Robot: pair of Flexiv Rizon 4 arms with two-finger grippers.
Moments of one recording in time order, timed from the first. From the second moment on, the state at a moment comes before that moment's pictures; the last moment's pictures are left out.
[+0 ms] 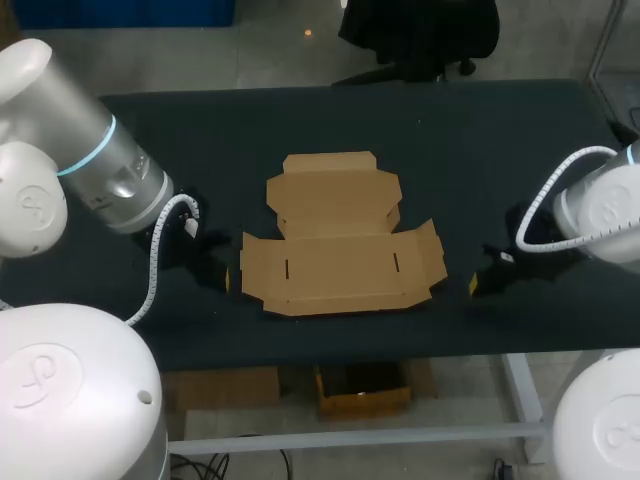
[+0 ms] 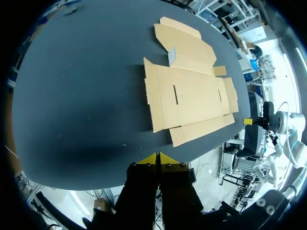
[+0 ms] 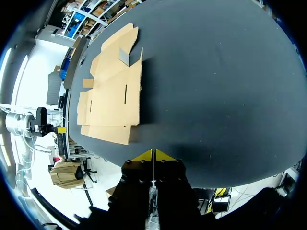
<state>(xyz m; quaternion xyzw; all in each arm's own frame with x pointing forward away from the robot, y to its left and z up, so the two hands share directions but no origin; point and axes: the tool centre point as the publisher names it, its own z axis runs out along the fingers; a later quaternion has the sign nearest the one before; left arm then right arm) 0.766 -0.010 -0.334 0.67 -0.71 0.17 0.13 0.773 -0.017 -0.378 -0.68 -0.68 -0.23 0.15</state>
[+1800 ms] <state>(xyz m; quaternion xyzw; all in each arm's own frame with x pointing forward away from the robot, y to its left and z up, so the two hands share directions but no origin) 0.760 -0.023 -0.378 0.65 -0.71 0.19 0.20 0.785 0.017 -0.409 -0.66 -0.69 -0.25 0.18</state>
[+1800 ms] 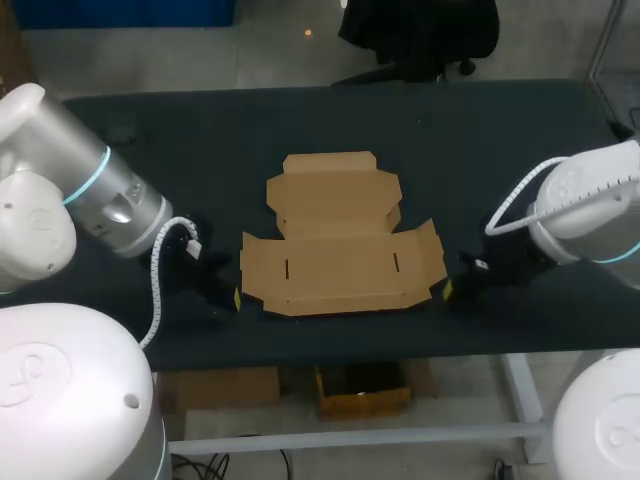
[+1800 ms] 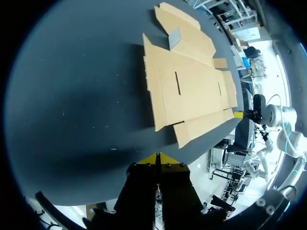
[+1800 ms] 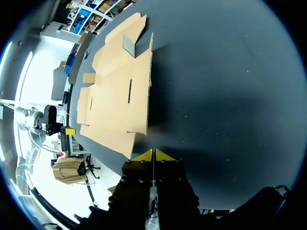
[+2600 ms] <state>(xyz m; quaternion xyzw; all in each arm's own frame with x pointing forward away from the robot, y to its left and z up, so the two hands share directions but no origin) 0.761 -0.026 -0.392 0.64 -0.71 0.19 0.22 0.800 0.040 -0.423 -0.64 -0.69 -0.26 0.20</state>
